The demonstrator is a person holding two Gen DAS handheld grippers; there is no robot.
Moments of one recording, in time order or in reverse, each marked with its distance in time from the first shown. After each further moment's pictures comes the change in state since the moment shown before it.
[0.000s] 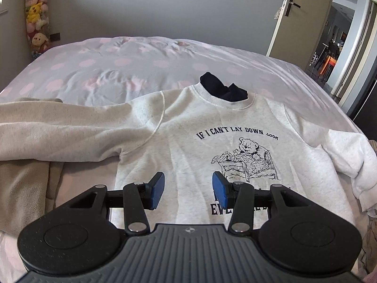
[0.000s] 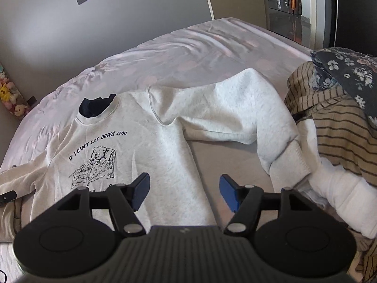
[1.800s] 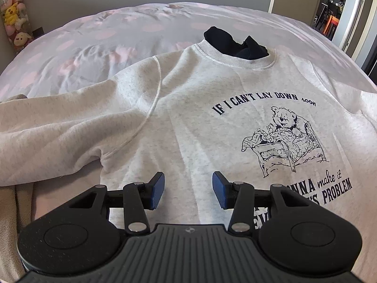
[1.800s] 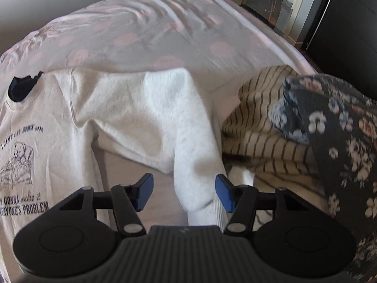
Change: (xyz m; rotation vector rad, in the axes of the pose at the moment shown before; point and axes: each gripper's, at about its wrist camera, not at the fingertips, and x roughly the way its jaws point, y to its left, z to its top) left arm 0.112 0.005 0.005 0.144 0.149 0.040; right arm 0.073 -0.077 0.081 -0.088 0.242 -0.284
